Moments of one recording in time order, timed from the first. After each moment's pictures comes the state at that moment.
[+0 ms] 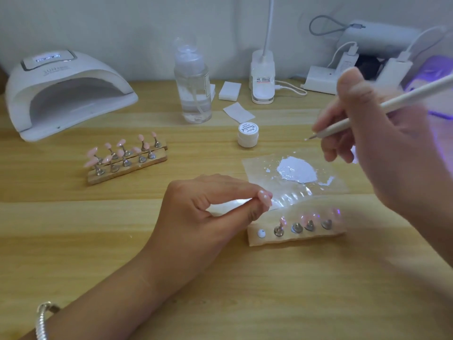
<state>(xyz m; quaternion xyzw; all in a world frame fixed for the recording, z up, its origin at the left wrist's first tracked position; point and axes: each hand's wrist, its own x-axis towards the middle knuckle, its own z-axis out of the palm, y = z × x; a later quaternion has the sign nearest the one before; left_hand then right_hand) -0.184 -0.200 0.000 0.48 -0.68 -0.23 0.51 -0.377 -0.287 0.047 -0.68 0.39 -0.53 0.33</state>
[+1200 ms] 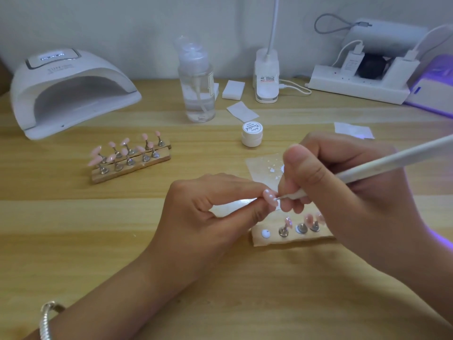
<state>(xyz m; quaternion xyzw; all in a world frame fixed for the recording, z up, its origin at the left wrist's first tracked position) -0.184 -0.199 0.003 0.46 -0.67 -0.26 0.52 -0.354 -0.244 0.031 -0.74 0.26 -0.48 0.39</state>
